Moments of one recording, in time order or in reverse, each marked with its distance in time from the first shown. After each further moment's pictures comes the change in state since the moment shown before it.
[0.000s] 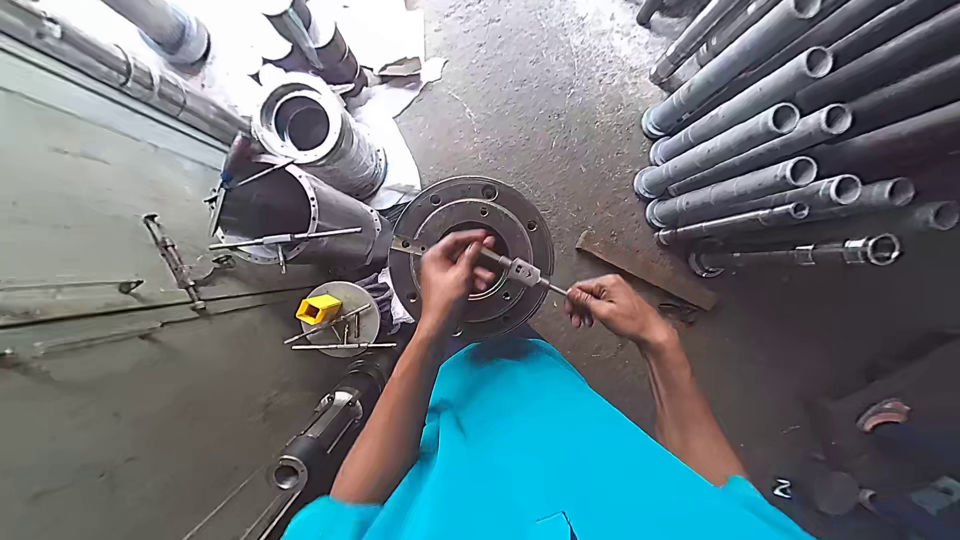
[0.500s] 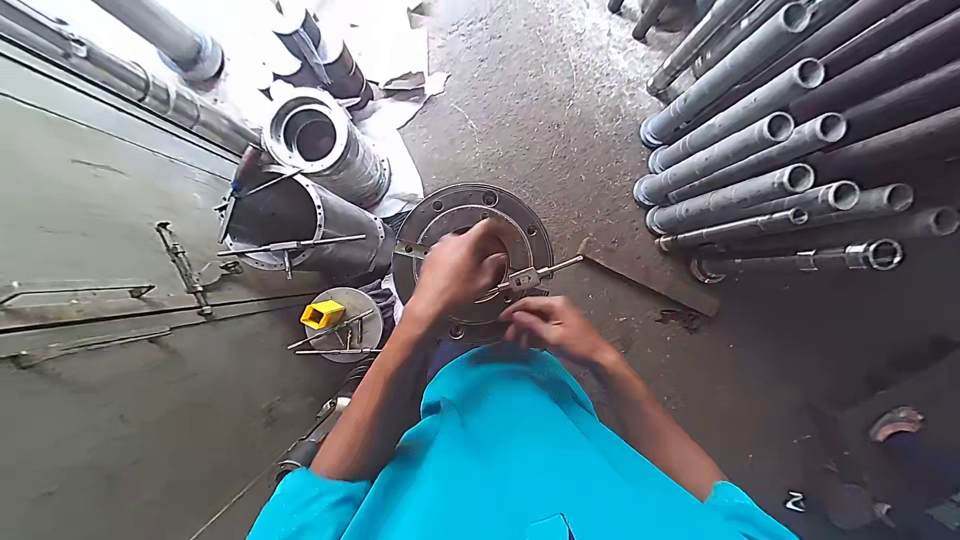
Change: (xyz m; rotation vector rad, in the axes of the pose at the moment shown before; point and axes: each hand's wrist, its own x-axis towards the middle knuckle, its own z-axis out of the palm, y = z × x) left_hand 0.025 0.040 -0.013 0.873 -0.366 0.217; right_hand 0.018 -0.037 0.064 0.299 -0.055 -0.124
